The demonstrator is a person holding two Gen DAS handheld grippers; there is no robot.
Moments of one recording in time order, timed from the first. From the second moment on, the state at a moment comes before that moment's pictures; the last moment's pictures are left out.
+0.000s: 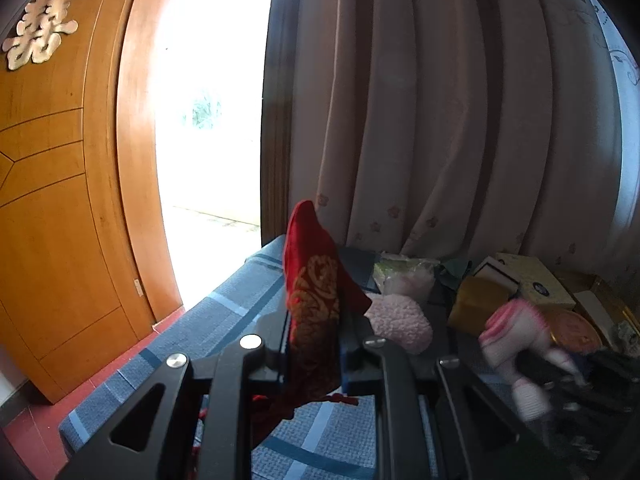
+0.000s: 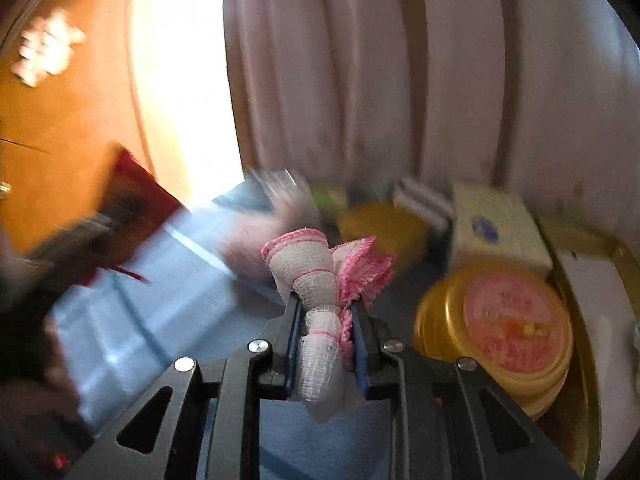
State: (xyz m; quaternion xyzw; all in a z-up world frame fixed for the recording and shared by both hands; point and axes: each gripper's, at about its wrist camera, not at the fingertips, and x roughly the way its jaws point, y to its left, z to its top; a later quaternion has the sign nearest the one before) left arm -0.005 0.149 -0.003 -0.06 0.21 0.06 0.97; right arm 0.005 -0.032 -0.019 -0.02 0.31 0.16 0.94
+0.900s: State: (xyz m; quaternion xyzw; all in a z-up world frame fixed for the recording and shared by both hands) left arm -0.017 0.095 0.003 -0.02 0.20 0.04 0.98; right arm -0.052 -0.091 0.013 0.00 0.14 0.03 0.99
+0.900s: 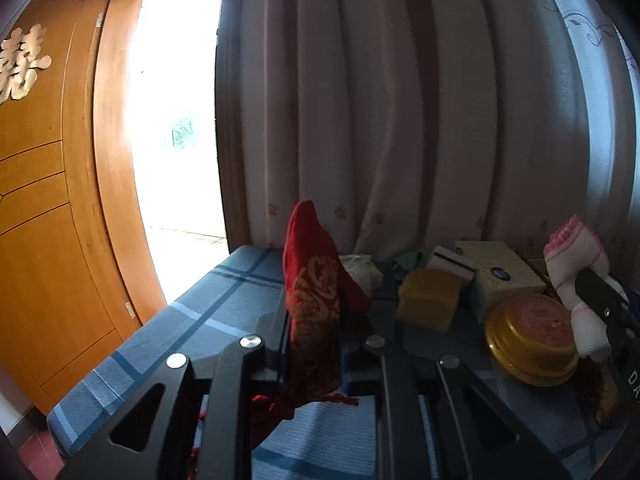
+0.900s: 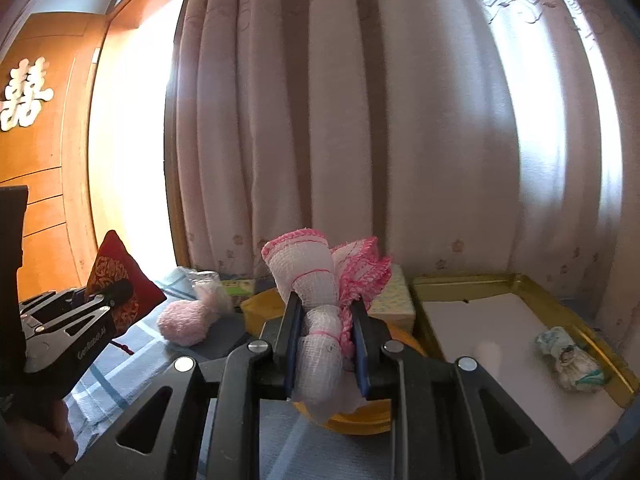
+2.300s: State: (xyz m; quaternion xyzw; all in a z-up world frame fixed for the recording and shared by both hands) left arm -0.030 -0.043 0.005 0.03 0.19 -0.09 0.98; right arm -0.088 -0.210 0.015 0.00 0.12 -0.11 0.99
